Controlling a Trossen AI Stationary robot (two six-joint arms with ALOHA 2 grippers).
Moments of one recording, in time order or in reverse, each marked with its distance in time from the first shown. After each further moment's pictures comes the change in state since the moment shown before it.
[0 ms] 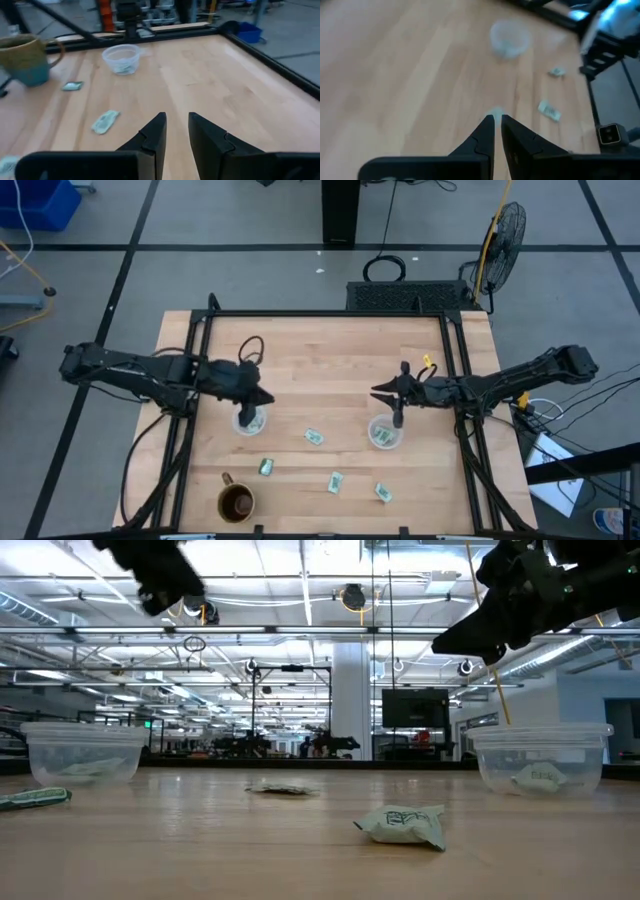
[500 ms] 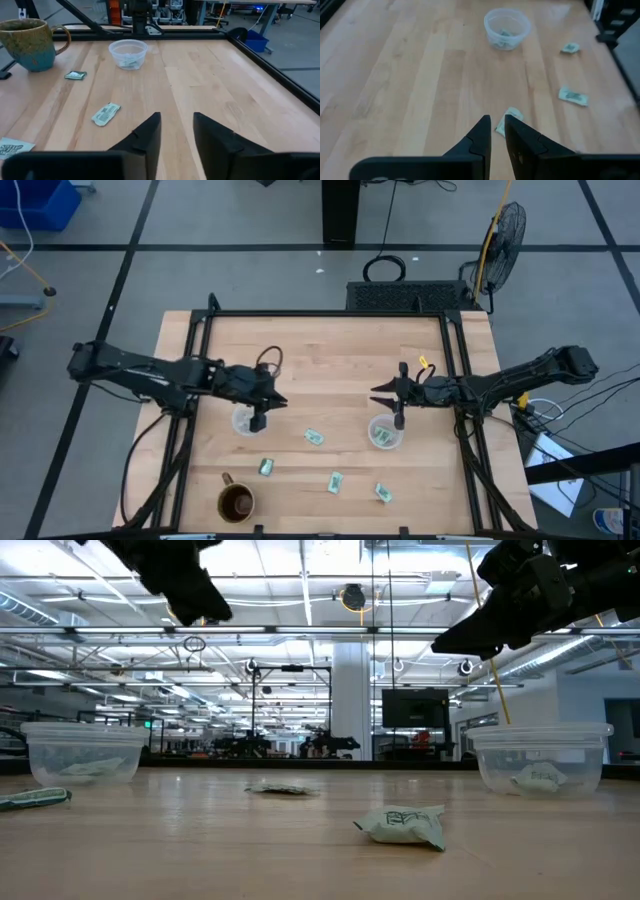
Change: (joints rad) left arm 0.003 0.159 -0.010 0.141 -0.002 0.263; right arm -0.004 0.000 0.000 0.000 -0.032 -0.099
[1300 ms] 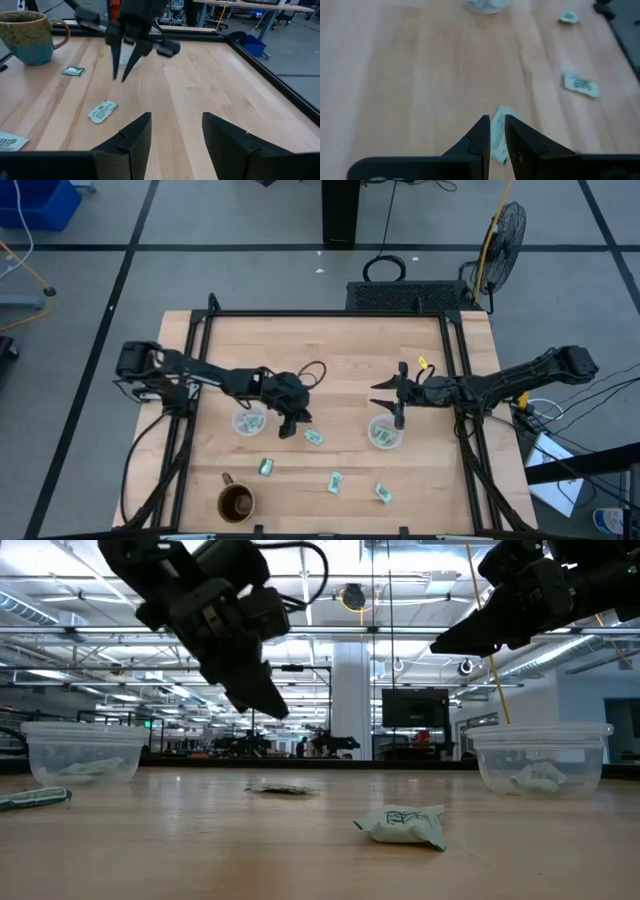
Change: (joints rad) left arm 0.103 0.486 -0.001 0.383 0.322 0.026; right arm 0.000 0.000 0.000 0.000 0.003 -0.049
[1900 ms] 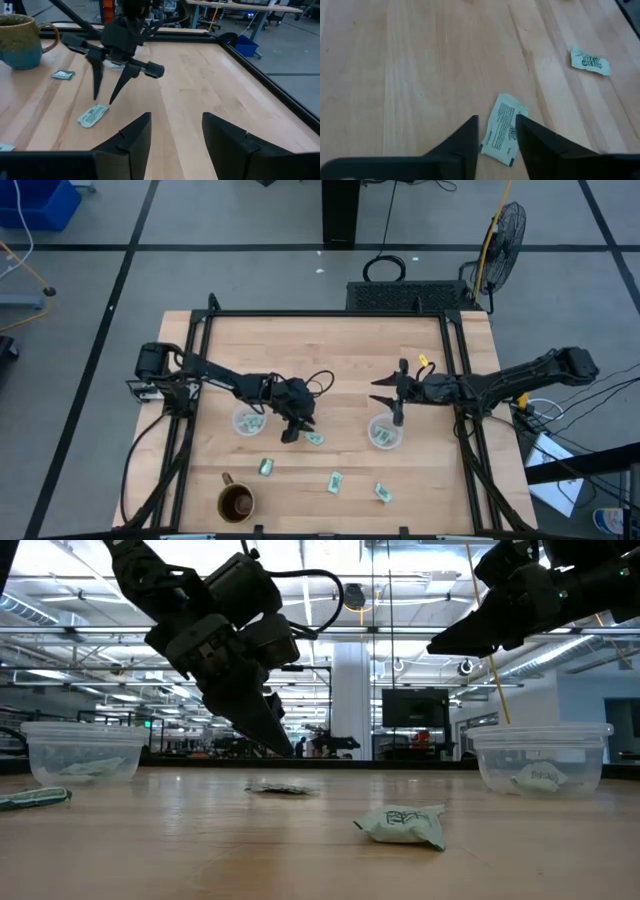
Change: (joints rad) left arm -0.003 0.132 0.012 0.067 0.065 0.079; right arm -0.037 0.000 0.000 0.013 0.001 -0.004
